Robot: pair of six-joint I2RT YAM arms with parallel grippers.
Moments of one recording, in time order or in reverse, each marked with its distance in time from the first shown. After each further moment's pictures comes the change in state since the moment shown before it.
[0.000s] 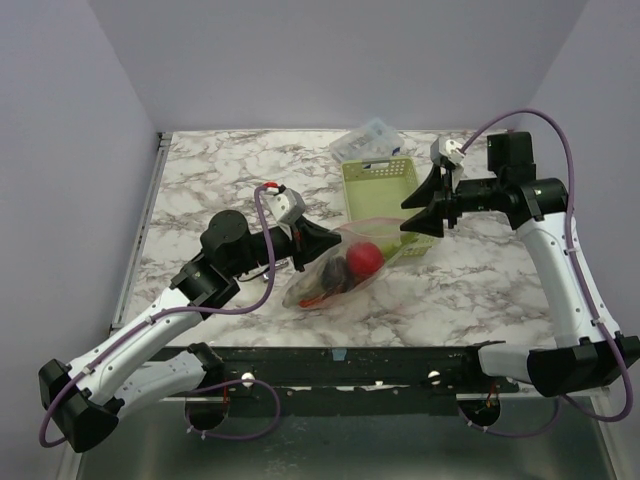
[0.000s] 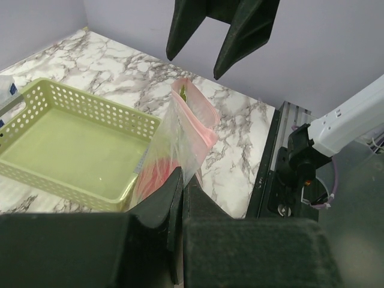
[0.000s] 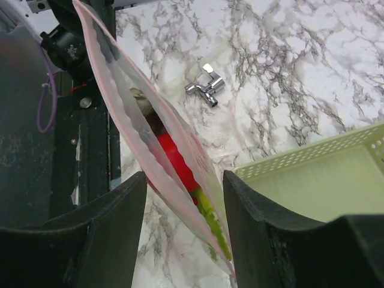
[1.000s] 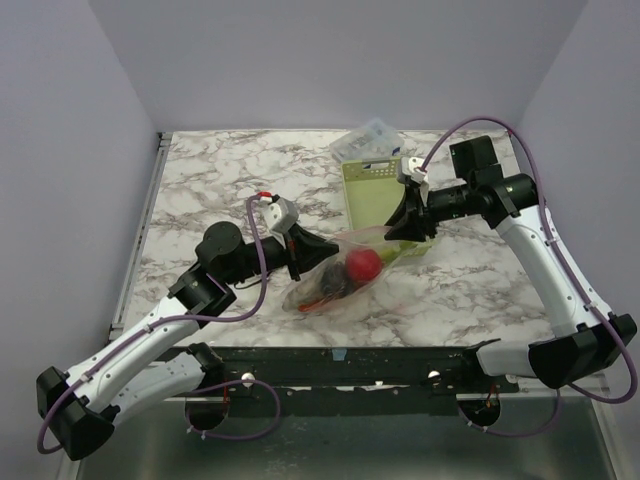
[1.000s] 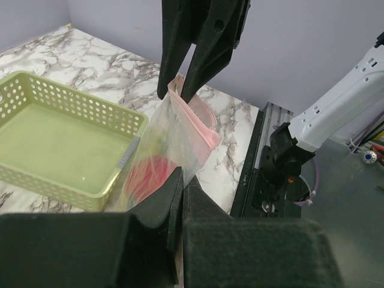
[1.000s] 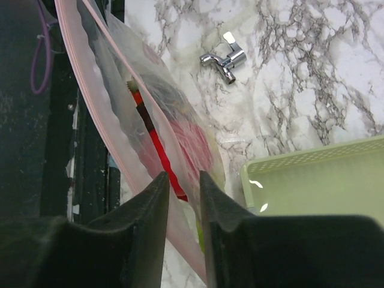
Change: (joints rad) left arm 0.002 -0.057 -0.087 0.058 0.032 -0.074; right arm 0.163 0.056 -0.001 -0.079 0.142 -0.123
